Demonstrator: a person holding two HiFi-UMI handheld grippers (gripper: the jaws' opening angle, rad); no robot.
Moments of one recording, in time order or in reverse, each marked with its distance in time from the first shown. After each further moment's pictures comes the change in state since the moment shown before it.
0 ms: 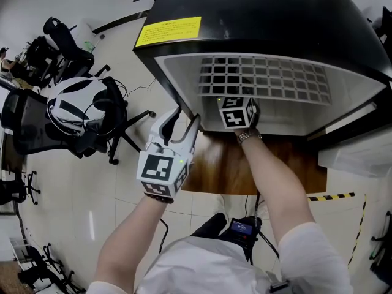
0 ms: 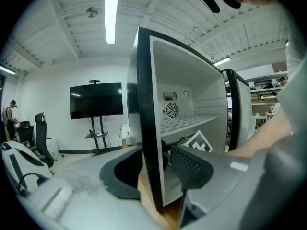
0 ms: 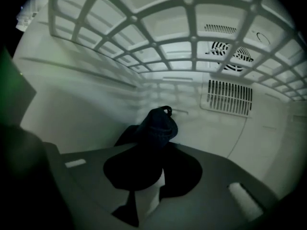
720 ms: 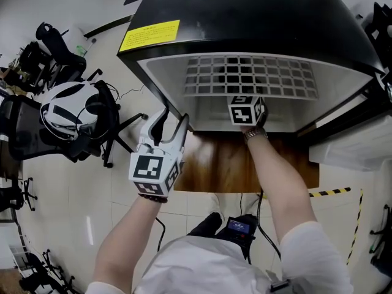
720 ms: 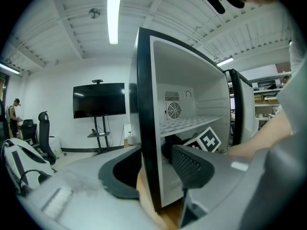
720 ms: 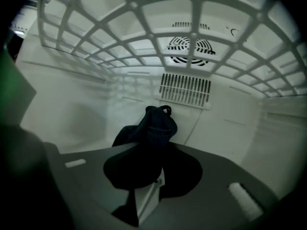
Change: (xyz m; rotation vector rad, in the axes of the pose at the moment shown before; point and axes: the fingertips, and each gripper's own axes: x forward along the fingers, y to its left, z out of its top) left arm 0.001 -0.001 -0.001 -0.022 -0.002 0.032; right arm -0.026 -0.078 -0.023 0.006 0.054 -0.152
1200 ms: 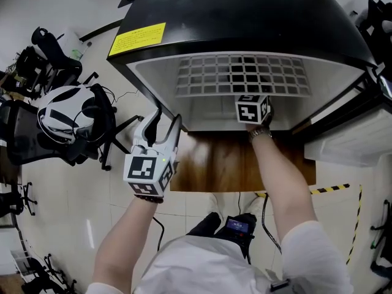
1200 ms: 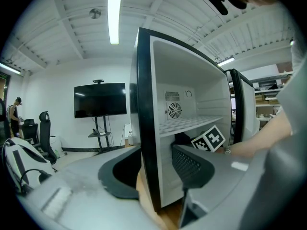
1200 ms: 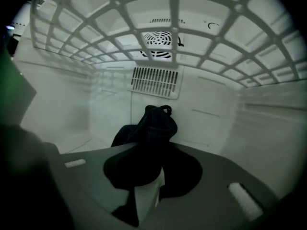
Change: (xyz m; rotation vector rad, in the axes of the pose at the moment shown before) left arm 0.000 0.000 0.000 -0.006 0.001 0.010; right arm -0.012 -0.056 -0.023 0.033 0.055 -0.116
